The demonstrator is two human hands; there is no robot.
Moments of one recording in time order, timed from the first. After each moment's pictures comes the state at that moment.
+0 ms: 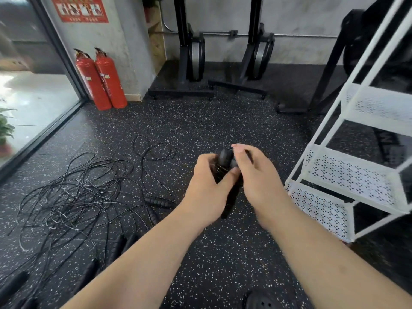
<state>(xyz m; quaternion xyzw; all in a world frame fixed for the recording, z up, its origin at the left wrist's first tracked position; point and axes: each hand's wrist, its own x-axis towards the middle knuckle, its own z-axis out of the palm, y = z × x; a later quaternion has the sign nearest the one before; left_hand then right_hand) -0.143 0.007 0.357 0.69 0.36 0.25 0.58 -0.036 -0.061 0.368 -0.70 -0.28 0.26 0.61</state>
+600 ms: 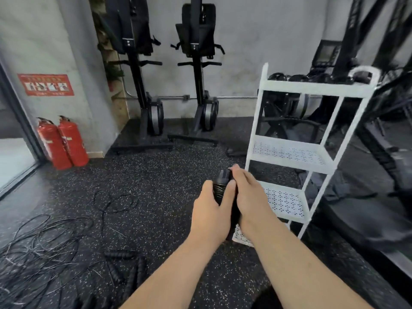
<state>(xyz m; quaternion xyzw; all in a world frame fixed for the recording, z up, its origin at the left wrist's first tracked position) -0.088 -0.142 0.438 0.75 0.28 0.32 0.51 -0.011 -0.196 0.463 -0.61 -0.11 0.25 0.75</state>
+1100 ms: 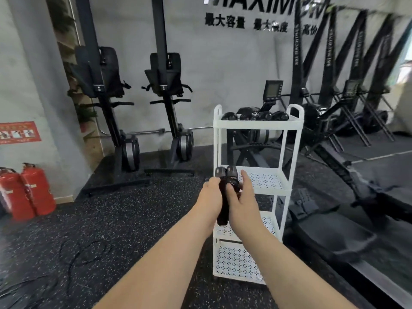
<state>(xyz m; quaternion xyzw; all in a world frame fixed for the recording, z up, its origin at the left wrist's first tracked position) 0.018 -0.179 0.531 0.63 0.29 0.19 0.70 0.058 -0.260 0.500 -0.71 -0.23 0.01 0.67</state>
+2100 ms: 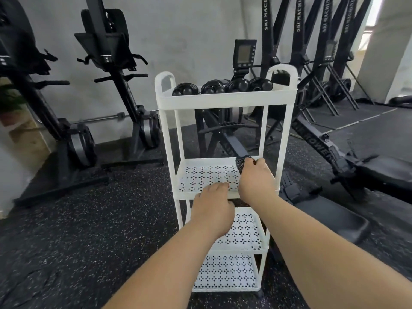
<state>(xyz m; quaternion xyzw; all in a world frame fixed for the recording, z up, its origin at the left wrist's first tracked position) 0.232 -0.159 0.441 0.97 0.10 0.07 0.19 0.339 -0.258 0.461 -0.98 -0.13 -0.06 0.14</state>
